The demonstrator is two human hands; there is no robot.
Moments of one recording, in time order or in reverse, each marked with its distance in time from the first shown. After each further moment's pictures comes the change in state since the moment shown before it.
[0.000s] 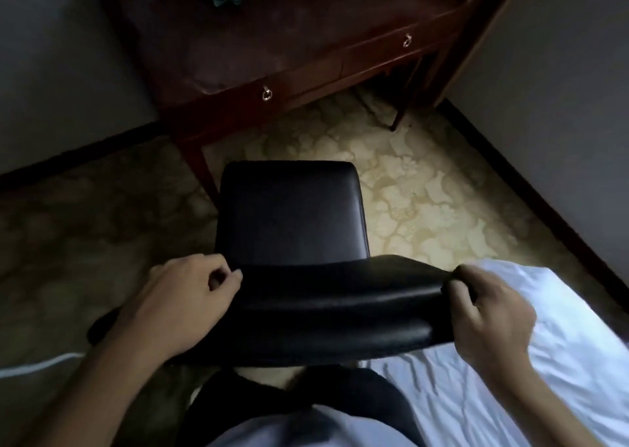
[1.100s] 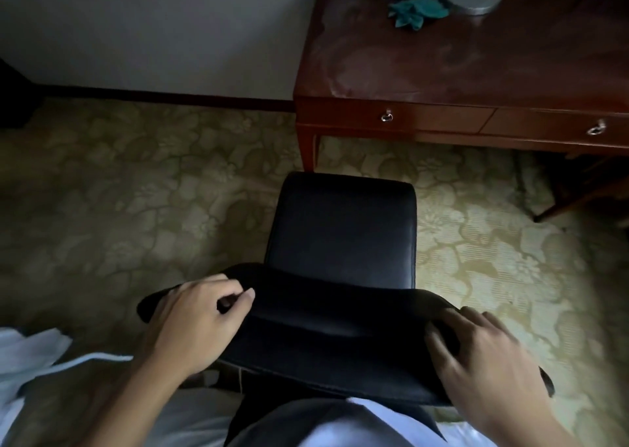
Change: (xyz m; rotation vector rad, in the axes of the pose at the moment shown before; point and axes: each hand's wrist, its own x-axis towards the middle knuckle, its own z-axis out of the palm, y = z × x) left_hand -0.063 0.162 0.079 -0.015 0.339 -0.582; right_hand 0.173 0.077 -0.027 -0.085 -0.635 -0.671
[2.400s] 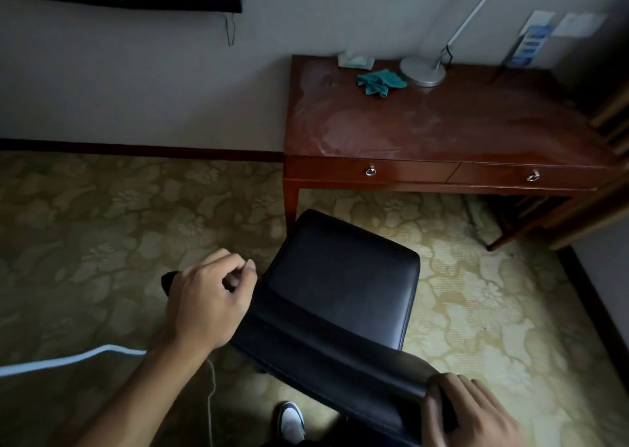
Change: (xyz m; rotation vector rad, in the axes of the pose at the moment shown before) left_hand 0.128 -0.066 -0.043 -0.253 0.390 0.225; right_hand -0.006 -0.140 0.041 0.035 0.539 0.065
